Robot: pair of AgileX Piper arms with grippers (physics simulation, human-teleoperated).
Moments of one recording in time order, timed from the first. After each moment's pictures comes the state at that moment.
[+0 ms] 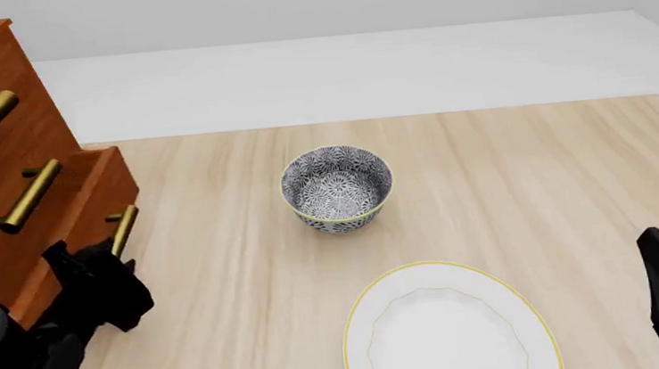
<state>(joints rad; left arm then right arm) 0.01 1.93 -0.29 -1.22 1.14 0.00 0.01 -0.01 0.00 0.00</state>
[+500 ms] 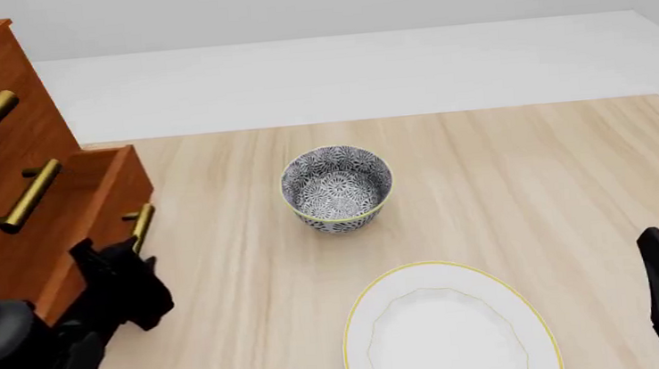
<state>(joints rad) -0.08 1.96 -0.31 -1.22 1.12 0.00 0.01 -0.01 0.00 0.00</state>
